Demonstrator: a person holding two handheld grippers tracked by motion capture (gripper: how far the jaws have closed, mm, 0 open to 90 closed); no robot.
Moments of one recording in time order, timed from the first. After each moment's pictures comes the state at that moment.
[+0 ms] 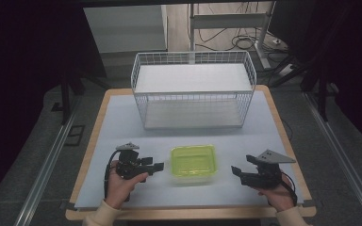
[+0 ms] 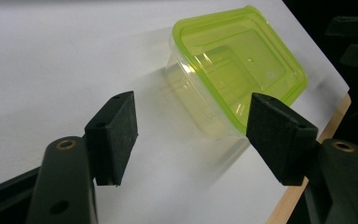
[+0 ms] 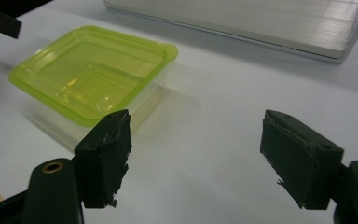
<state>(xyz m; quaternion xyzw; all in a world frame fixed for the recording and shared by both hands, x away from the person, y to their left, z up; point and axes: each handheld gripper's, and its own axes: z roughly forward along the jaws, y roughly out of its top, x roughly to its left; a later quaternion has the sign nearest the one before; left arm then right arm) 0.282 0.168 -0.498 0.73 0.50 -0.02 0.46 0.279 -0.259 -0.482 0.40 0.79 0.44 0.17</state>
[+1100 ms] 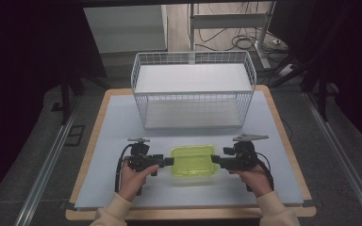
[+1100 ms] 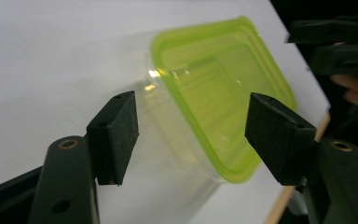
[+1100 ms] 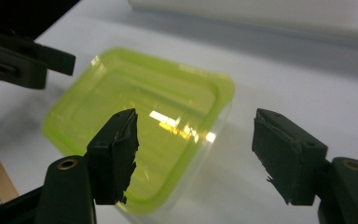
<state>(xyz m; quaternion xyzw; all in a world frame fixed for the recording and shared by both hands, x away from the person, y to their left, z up) 0.308 0.142 -0.504 0.72 0.52 -0.08 0.46 0.325 -0.202 -0.475 0.43 0.80 0.42 0.06</state>
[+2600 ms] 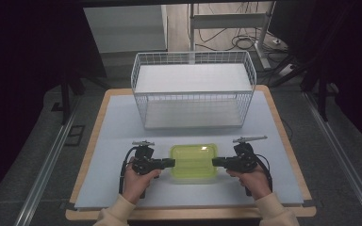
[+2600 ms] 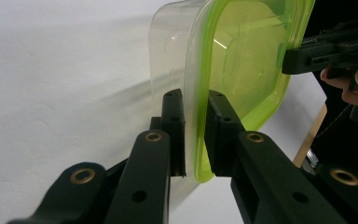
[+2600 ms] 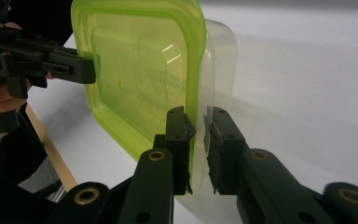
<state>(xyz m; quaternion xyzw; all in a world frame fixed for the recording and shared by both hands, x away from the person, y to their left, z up) 0.301 0.131 -0.504 0.73 0.50 -0.07 0.46 0.327 -0.205 -0.484 0.46 0.78 0.42 -0.05</state>
